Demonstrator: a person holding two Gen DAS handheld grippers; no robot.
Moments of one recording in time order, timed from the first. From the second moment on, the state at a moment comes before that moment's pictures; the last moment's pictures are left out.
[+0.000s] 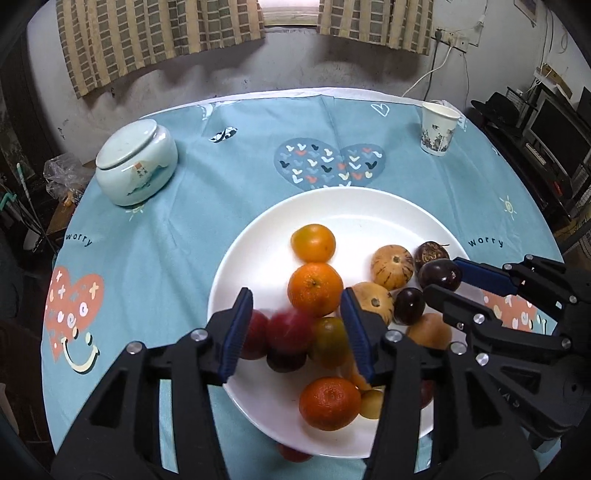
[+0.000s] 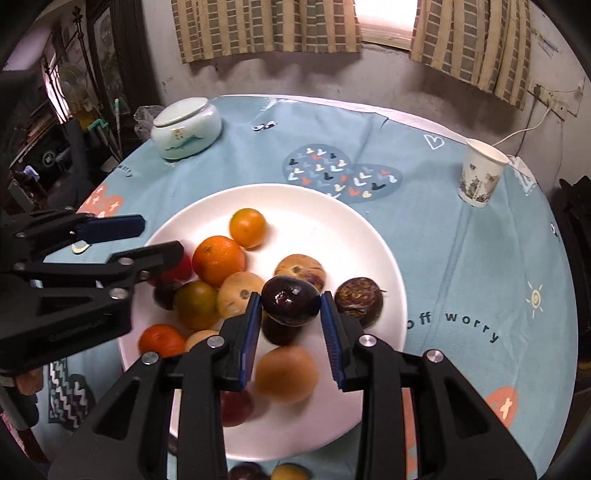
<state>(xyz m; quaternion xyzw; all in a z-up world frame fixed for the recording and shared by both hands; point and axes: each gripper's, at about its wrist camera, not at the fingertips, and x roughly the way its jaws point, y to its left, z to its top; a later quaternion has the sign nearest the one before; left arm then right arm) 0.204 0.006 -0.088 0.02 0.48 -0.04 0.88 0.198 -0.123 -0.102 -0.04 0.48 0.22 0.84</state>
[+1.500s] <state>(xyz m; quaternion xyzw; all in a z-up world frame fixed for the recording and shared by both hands) 0.030 0.083 -0.108 -0.04 0.53 0.01 0.85 0.082 -0.200 -0.129 0.04 0.53 0.20 0.82</state>
